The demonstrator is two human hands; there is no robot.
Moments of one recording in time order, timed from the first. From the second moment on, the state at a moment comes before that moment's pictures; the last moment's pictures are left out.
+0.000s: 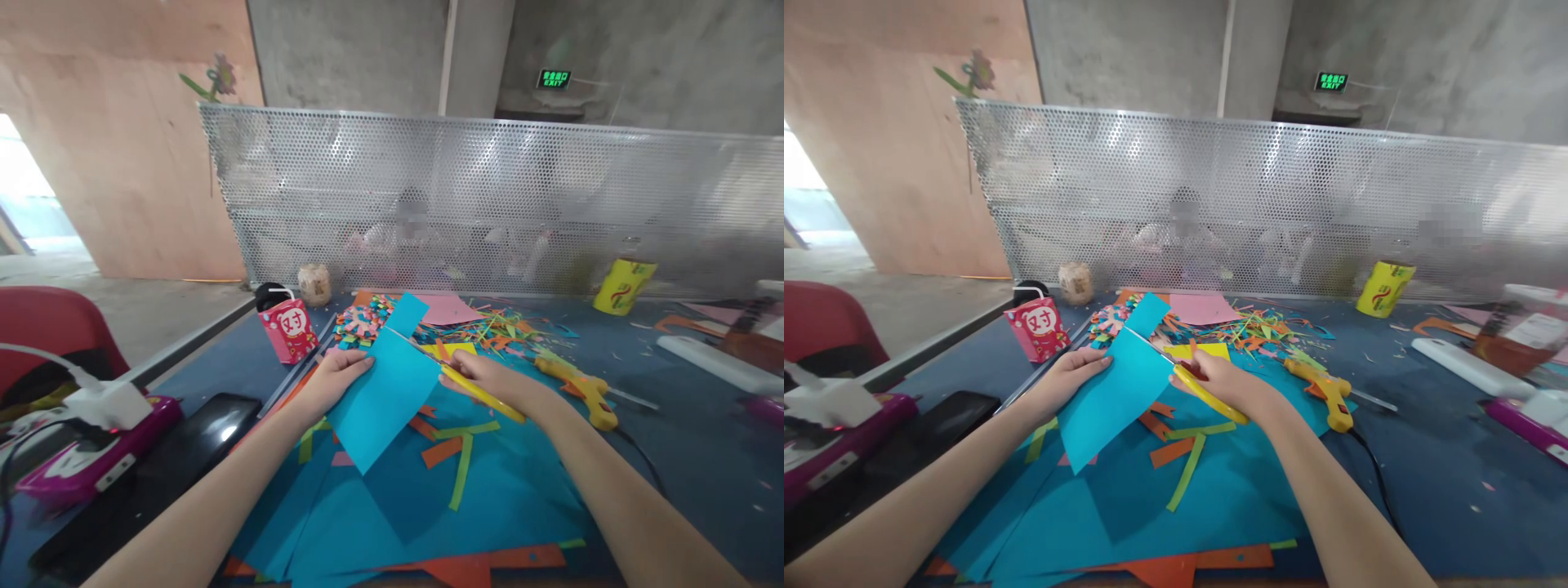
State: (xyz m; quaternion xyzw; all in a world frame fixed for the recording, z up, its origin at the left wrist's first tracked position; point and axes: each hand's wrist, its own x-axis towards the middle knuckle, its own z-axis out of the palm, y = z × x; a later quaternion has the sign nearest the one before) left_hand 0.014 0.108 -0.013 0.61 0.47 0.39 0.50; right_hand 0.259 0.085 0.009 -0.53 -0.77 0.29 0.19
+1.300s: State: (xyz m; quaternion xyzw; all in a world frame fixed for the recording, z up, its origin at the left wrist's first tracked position) left_hand 0.015 0.102 -0.006 0.63 0.44 0.39 0.50; right_hand 0.261 0.077 0.016 -0.49 -0.77 0.36 0.19
